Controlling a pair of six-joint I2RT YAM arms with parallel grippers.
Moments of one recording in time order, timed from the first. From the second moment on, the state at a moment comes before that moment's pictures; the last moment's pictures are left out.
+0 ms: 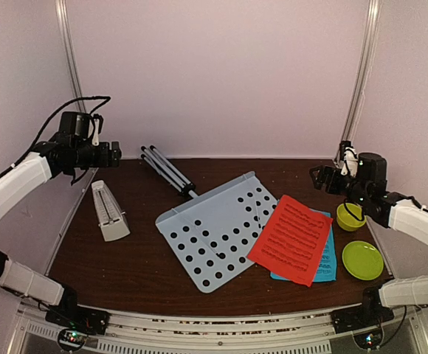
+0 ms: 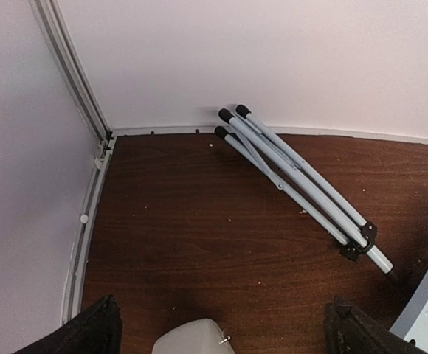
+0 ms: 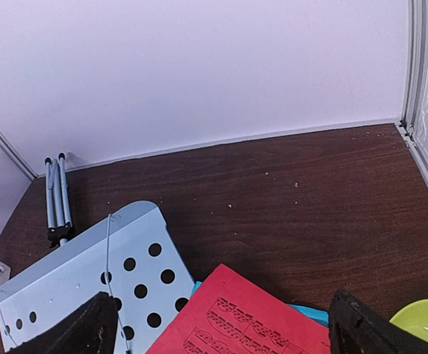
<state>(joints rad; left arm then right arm) -0.26 1.30 1.21 -0.47 -0.21 -0.15 0.23 1.08 0.68 0.08 -0.05 0.32</state>
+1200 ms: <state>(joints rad) -0.72 2.25 2.11 -0.87 -0.09 0.21 0.22 1.21 0.66 0.19 -0.33 0.37</state>
